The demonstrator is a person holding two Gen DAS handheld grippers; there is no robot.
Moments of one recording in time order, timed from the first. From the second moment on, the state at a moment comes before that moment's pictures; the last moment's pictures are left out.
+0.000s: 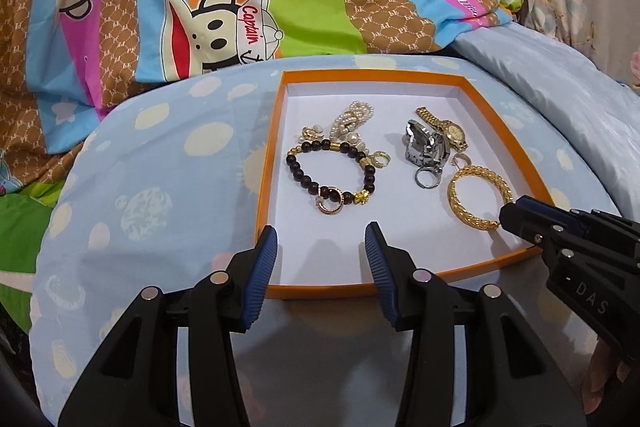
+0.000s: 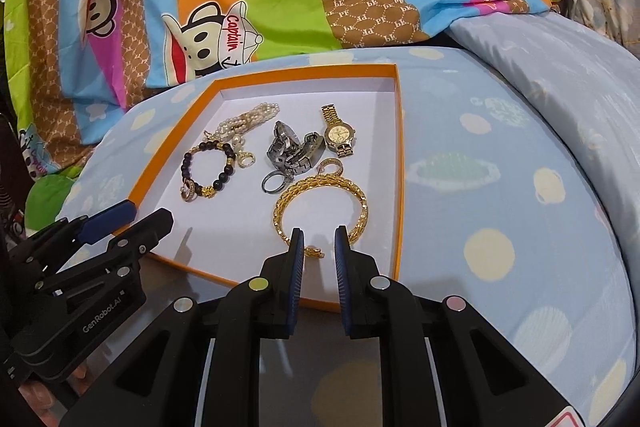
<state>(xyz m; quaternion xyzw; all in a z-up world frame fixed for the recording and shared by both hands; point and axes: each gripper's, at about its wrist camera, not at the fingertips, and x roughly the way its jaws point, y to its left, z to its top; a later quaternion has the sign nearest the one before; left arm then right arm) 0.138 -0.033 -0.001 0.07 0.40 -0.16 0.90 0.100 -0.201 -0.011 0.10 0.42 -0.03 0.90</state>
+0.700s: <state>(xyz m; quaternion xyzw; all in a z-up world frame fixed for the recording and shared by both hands) 0.084 -0.026 0.045 0.05 0.37 -0.15 0.92 0.044 -0.186 0.030 0.10 0.37 -0.03 0.92</state>
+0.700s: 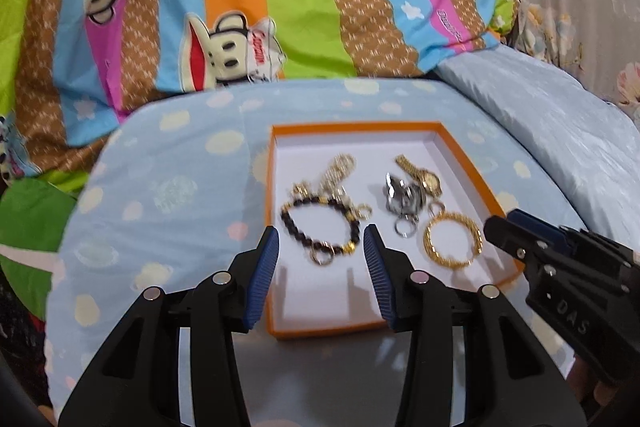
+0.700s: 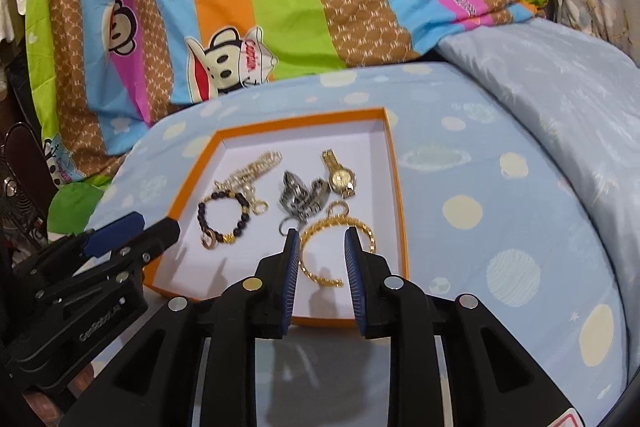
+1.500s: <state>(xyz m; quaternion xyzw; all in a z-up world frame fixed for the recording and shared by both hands) 0.067 -0.027 0.067 0.05 0.33 -0.11 0.94 0.018 -0.177 0.056 0.09 0.32 -0.08 0.94</state>
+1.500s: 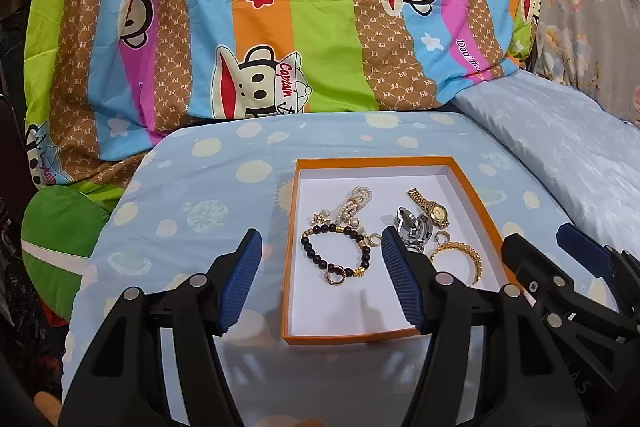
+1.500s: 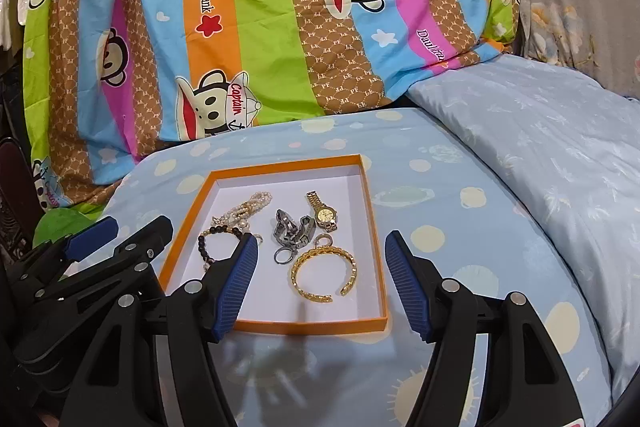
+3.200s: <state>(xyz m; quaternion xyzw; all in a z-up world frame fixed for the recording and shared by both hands) 0.067 -0.023 0.057 0.06 0.33 -0.07 0.94 0.018 -0.168 0.049 0.08 0.33 -0.09 0.94</state>
